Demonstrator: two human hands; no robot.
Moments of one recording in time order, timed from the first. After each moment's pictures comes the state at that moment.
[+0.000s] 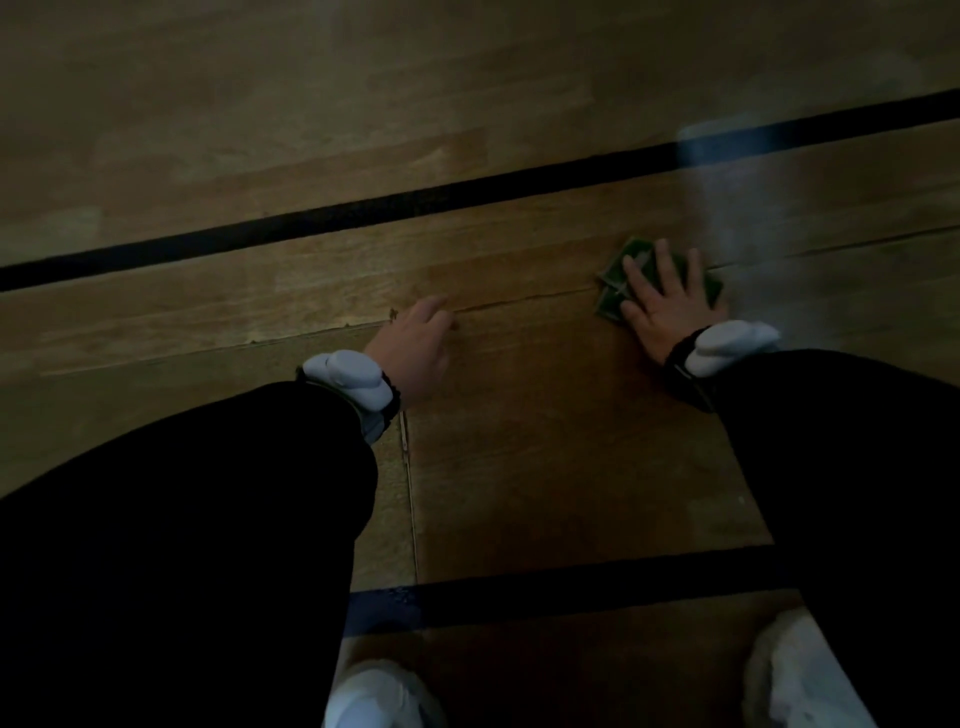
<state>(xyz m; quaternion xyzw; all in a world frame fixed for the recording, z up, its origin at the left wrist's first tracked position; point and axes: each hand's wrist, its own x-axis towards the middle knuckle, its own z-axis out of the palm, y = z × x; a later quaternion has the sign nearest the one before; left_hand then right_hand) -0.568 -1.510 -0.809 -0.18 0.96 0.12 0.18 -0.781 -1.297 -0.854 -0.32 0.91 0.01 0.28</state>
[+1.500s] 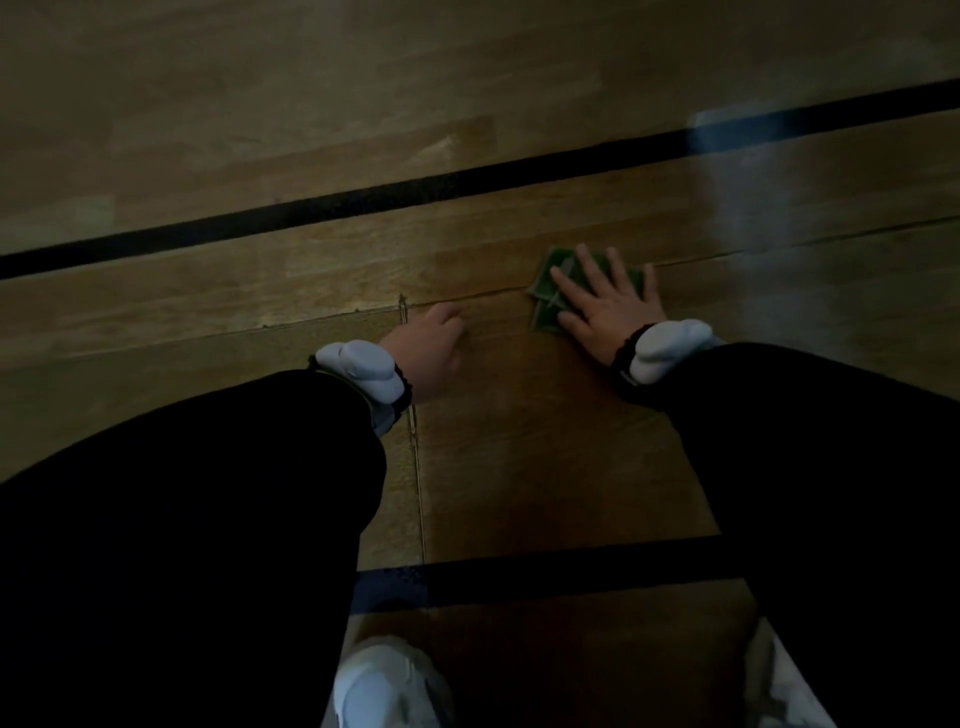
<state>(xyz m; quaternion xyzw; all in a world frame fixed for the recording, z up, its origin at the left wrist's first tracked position) -0.565 -1.502 -0.808 -0.17 0.95 0.11 0.26 -0.735 -1.338 -0.844 -0.45 0.85 0.04 0.26</state>
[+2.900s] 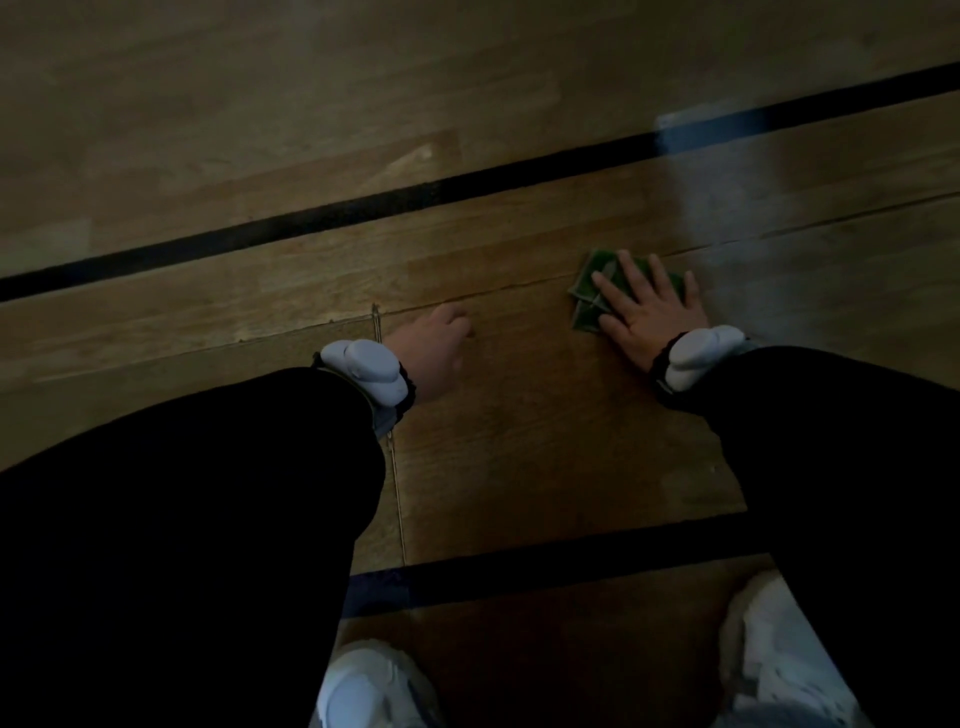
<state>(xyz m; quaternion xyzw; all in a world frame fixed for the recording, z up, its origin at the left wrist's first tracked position) -0.585 -1.475 -0.797 -0.13 0.96 0.09 0.24 -0.767 -1.270 -0.855 -0.39 0.89 0.06 0.24</state>
